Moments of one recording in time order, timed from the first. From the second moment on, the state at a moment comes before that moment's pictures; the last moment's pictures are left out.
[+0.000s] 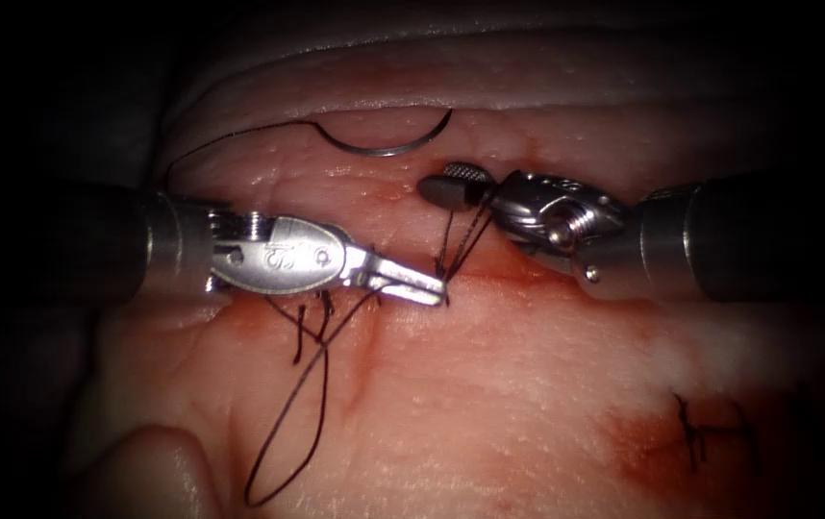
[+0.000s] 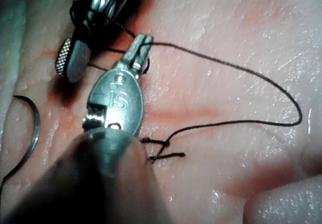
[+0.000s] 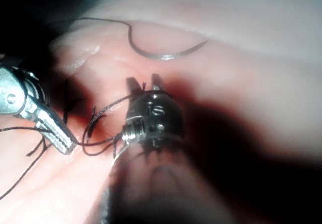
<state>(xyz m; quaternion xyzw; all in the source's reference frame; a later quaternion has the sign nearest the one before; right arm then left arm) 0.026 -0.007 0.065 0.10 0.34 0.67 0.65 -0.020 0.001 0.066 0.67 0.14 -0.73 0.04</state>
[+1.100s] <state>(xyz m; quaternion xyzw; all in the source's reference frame) 0.027 -0.009 0.063 0.05 0.46 0.59 0.66 -0.016 0.008 0.069 0.65 0.15 -0.74 -0.01</state>
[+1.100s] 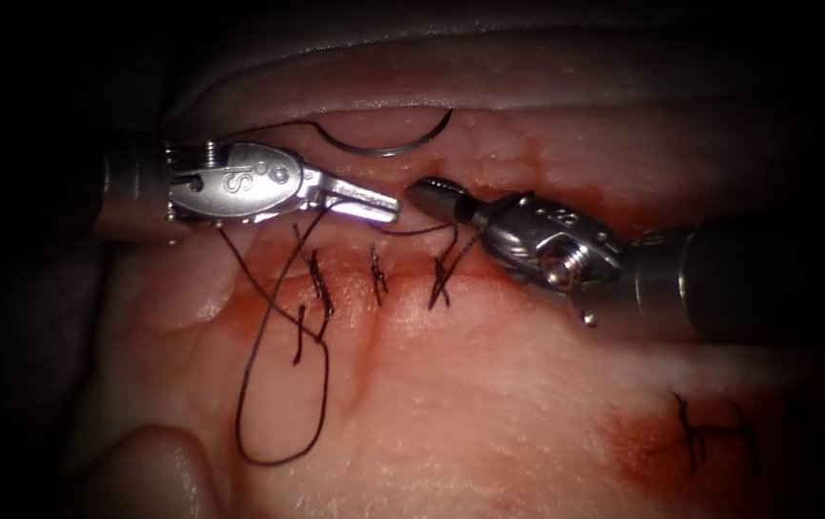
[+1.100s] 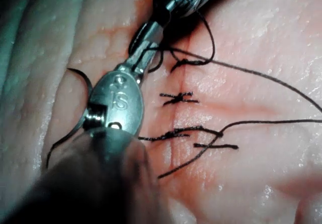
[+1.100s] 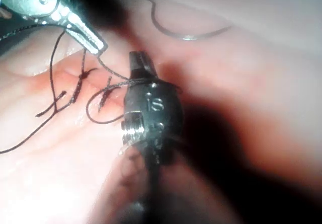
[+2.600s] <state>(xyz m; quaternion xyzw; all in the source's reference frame) 0.026 -0.016 0.062 0.00 0.48 0.52 0.70 -0.017 0.037 0.082 0.60 0.11 -0.77 -0.19</state>
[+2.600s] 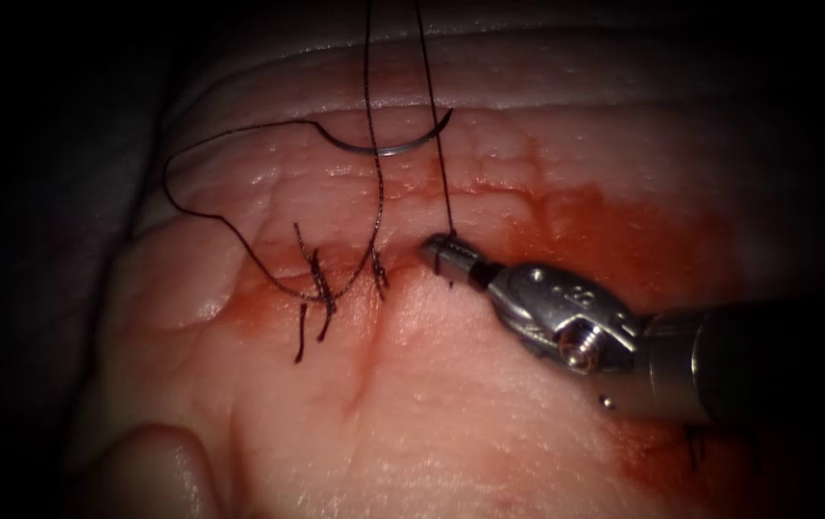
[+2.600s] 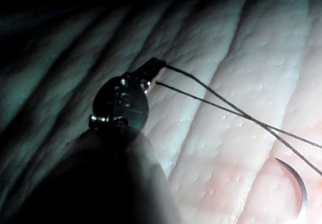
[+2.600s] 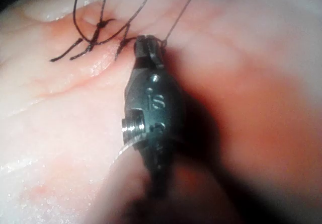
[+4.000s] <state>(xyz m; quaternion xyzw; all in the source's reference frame) 0.028 -0.024 0.062 -0.09 0.53 0.47 0.70 -0.015 0.039 0.084 0.54 0.05 -0.82 -0.20</state>
